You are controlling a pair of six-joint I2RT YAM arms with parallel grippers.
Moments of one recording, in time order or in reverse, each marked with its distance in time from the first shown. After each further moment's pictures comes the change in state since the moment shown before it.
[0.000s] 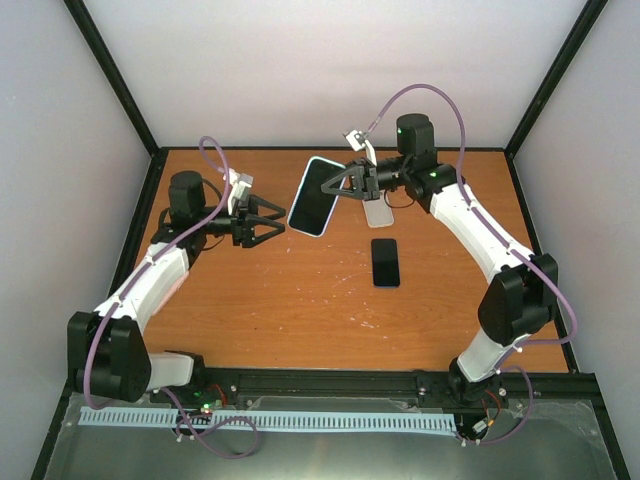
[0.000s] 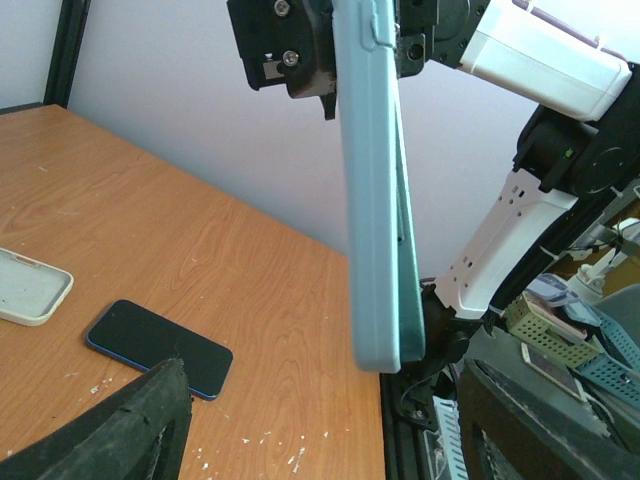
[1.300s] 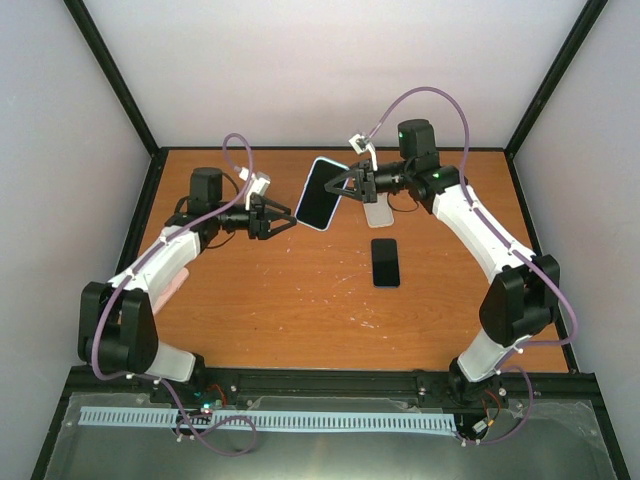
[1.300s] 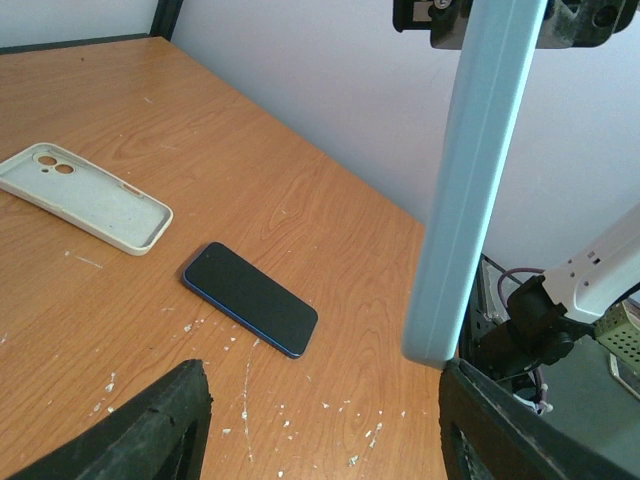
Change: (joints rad) left arm -0.050 0.149 0.101 -0.224 -0.249 0.153; right arm -0.013 -0.011 -0.020 -0.114 0.192 -0.162
